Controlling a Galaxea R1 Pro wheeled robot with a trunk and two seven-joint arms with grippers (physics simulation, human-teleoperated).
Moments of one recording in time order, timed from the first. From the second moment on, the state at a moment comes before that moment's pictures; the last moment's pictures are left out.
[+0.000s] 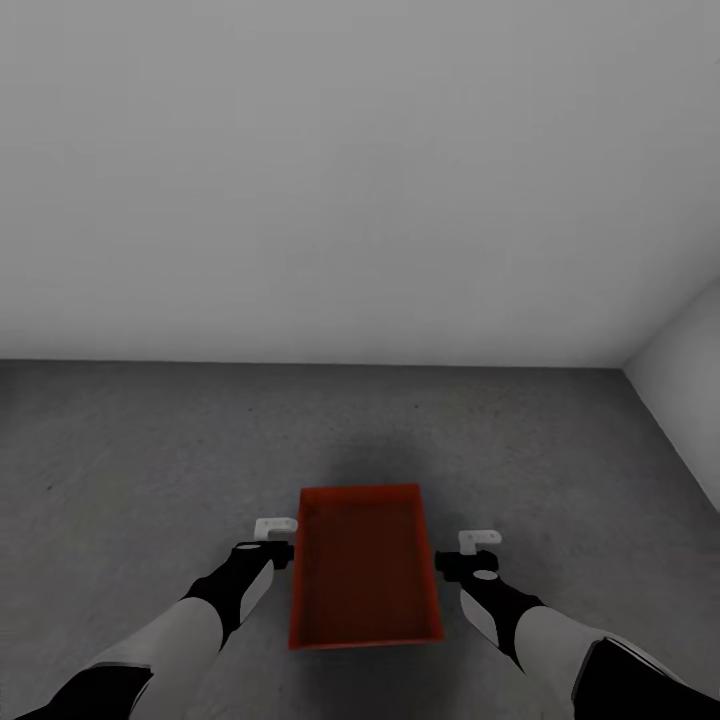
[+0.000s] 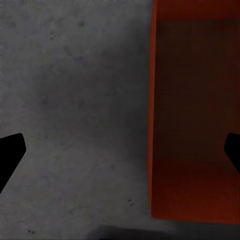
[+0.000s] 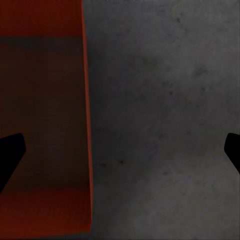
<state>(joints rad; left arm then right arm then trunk) -0.77 -0.11 0.00 -0.28 0.00 0.22 0.23 -0.80 0.04 0.87 -0.08 -0.80 -0.10 -0.21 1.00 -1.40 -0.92</state>
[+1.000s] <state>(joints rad) -0.77 -0.11 0.00 -0.28 0.00 0.22 0.23 -0.80 0.04 0.87 -0.08 -0.80 -0.10 -0.21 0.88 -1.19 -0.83</state>
